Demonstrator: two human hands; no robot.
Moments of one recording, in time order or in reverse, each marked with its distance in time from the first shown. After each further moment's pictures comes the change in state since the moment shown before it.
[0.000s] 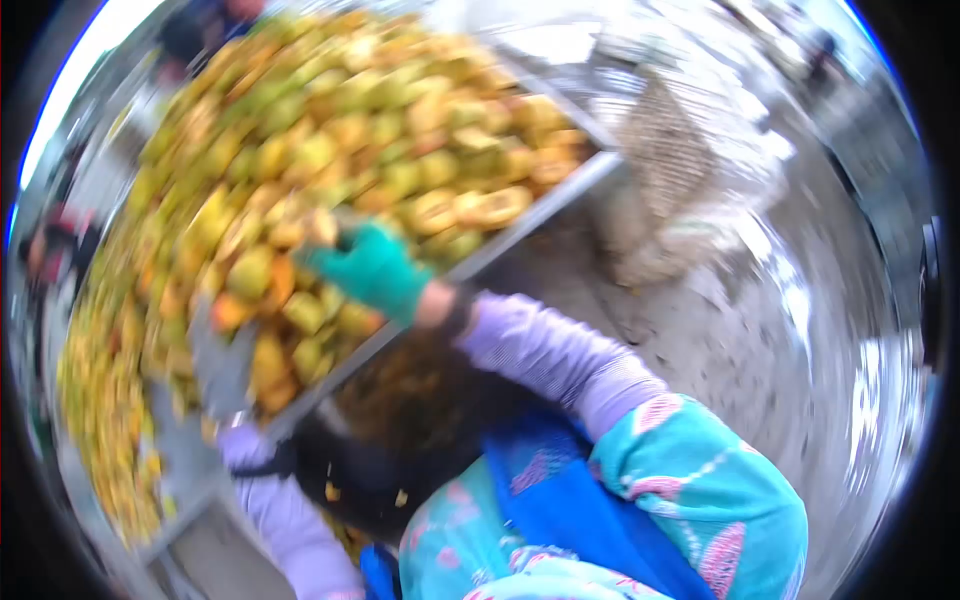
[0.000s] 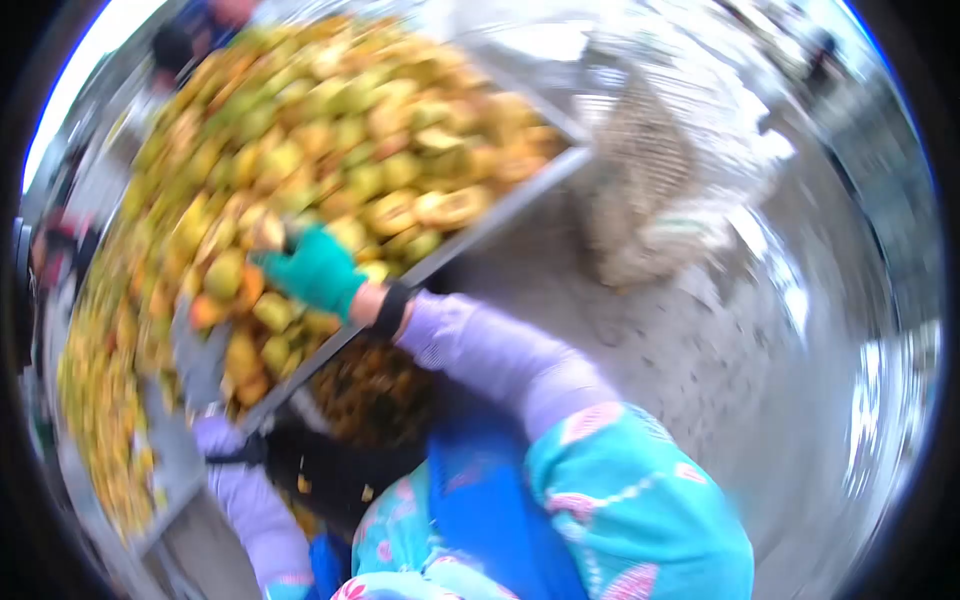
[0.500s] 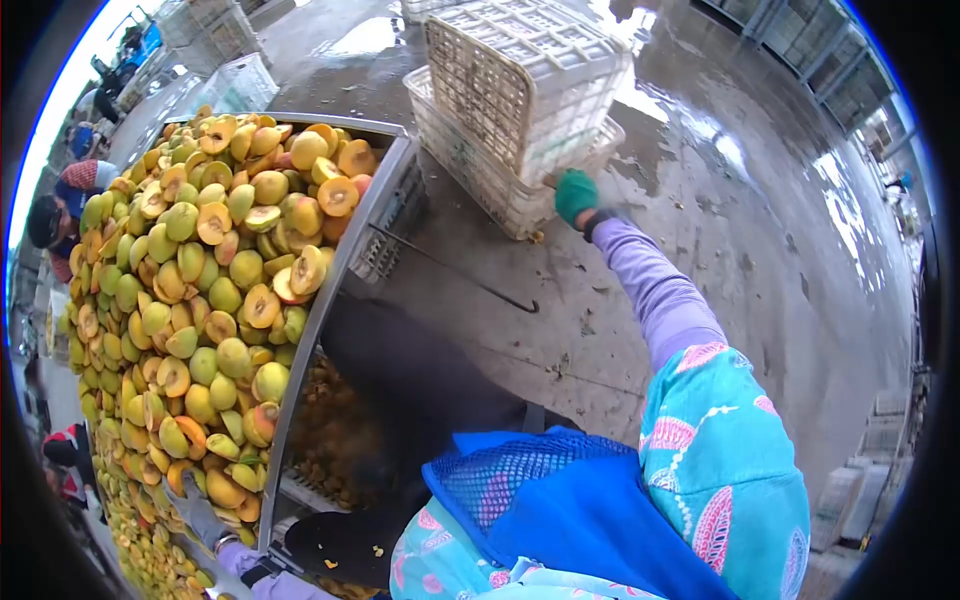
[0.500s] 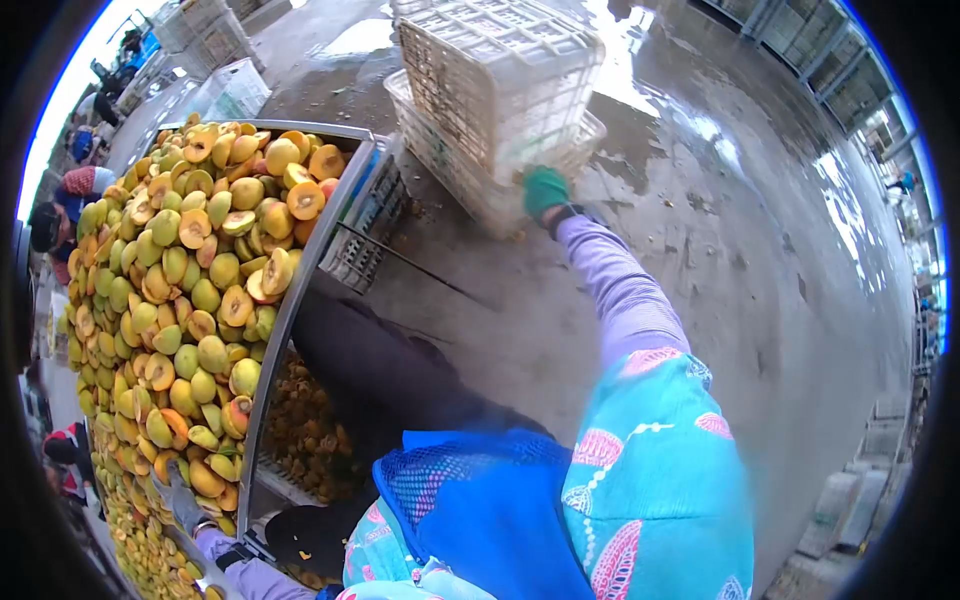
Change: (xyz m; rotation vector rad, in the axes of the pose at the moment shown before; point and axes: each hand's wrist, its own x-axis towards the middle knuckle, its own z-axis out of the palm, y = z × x) left_hand -0.005 -0.062 0.009 -0.031 0.093 -0.472; right_hand -0.217 0.114 -0.544 -1.810 0.495 0.327
